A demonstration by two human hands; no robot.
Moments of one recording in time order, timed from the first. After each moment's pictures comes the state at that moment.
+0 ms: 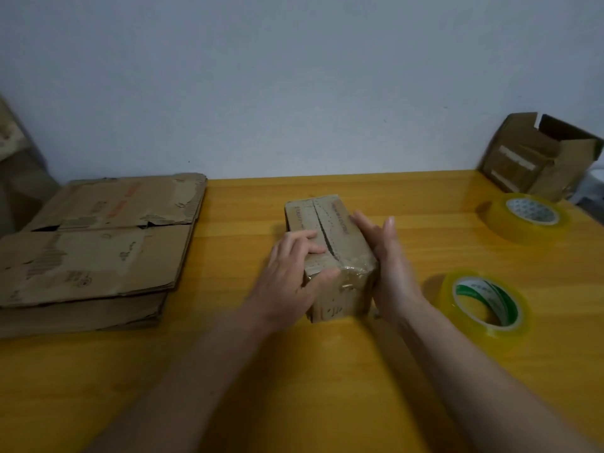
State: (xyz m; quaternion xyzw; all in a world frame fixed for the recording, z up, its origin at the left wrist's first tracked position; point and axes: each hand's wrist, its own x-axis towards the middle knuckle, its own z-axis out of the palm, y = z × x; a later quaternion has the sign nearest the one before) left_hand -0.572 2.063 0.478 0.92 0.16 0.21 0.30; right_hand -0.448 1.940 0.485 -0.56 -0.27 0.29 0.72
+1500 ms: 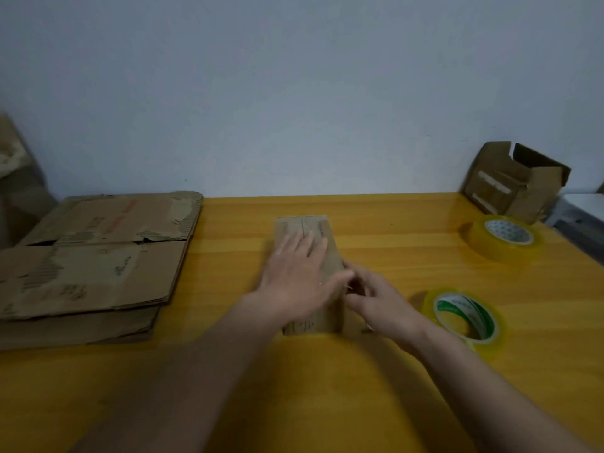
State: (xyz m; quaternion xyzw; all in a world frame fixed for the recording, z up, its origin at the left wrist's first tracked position) left_hand -0.541 2.039 0.528 0.97 0.21 0.04 0.07; right_hand -0.452 1.914 0.503 -0.71 -0.42 0.28 0.48
